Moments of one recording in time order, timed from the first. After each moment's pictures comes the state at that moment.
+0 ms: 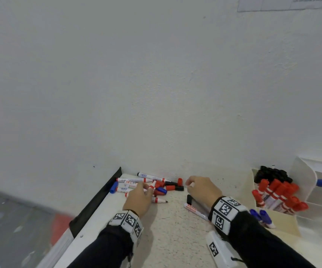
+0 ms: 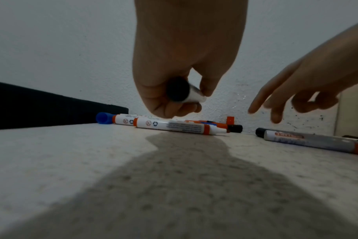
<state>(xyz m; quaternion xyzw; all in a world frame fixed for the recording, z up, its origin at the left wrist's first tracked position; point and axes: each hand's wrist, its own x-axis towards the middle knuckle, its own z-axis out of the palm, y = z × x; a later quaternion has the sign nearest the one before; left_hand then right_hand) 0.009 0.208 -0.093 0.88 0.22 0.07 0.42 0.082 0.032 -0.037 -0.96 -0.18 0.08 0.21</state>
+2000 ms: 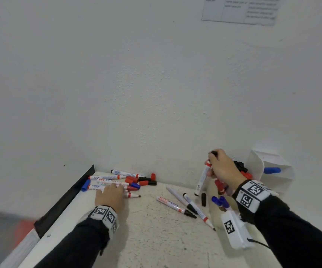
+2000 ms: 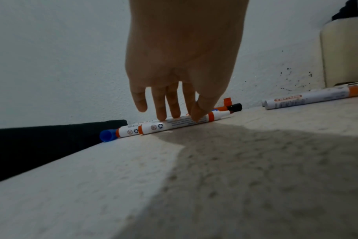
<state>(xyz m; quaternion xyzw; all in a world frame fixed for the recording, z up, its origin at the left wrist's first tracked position) 0.009 0.205 -0.096 0.99 0.16 0.01 0.05 0.100 -0.075 0.016 -0.87 -0.07 -0.04 0.48</state>
